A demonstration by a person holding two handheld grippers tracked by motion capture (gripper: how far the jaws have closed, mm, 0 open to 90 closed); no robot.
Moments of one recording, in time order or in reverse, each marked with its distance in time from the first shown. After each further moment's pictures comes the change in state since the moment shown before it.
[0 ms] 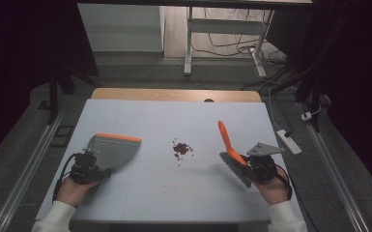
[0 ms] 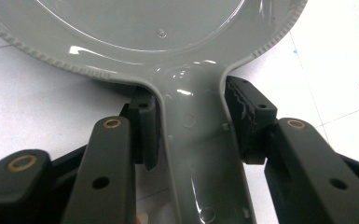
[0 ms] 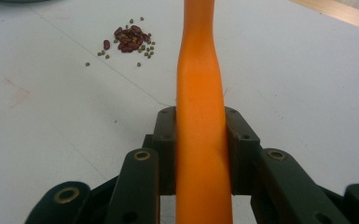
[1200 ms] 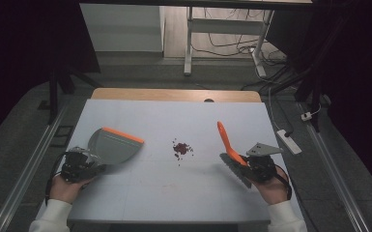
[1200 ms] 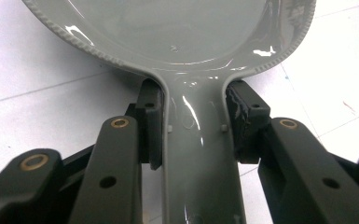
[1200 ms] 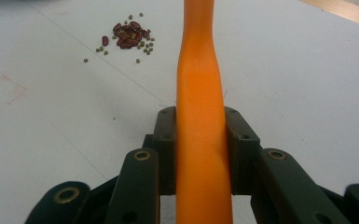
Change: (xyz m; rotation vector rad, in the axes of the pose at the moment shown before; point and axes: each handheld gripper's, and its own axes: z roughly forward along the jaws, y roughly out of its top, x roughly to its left) left arm 0.018 -0.006 -0.016 -0.163 -0.035 0.053; right arm 0.000 -0.001 0.002 0.010 -0.001 -0.009
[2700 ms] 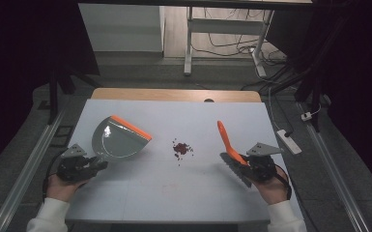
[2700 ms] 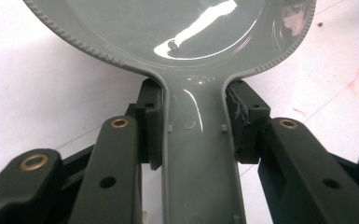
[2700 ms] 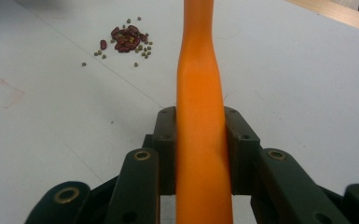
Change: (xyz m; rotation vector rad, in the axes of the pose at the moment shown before) left arm -0.006 0.000 -0.018 -0.181 -0.109 0.233; right arm 0.000 0.000 0.000 -0.014 -0.008 0.008
